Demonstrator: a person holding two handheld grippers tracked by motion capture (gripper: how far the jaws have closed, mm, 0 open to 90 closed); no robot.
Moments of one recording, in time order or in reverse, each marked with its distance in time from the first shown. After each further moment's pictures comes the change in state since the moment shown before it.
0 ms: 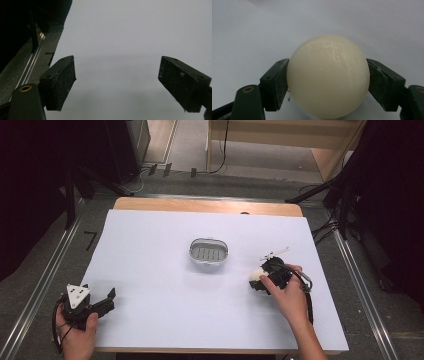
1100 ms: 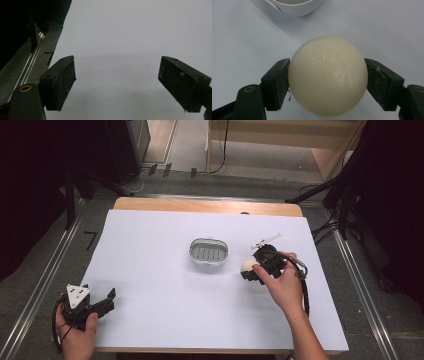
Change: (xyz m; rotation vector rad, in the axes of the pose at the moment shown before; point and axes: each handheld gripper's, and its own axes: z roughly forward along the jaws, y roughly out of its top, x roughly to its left) left arm 0.000 0.000 0.000 0.002 -0.005 -0.007; right arm 0.021 0.042 -0.025 -0.023 0.057 -0.086
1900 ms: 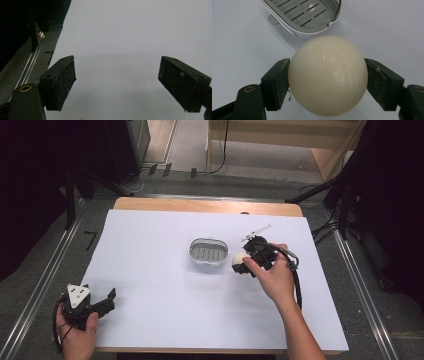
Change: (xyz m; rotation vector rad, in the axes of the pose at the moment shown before) left arm -0.001 0.000 0.001 0.002 0.003 0.003; right arm 0.016 0.032 -0.002 -0.009 0.010 -0.032
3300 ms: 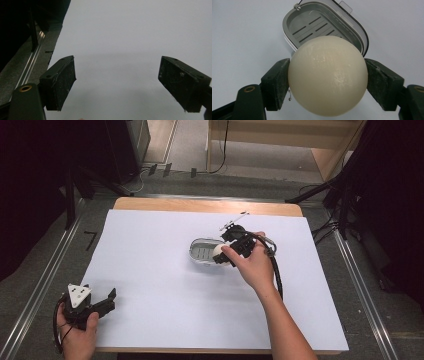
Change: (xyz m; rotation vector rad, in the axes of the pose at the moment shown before) left arm 0.000 0.000 0.000 0.009 0.001 0.009; right arm 0.027 0.054 0.019 0.018 0.044 -0.035
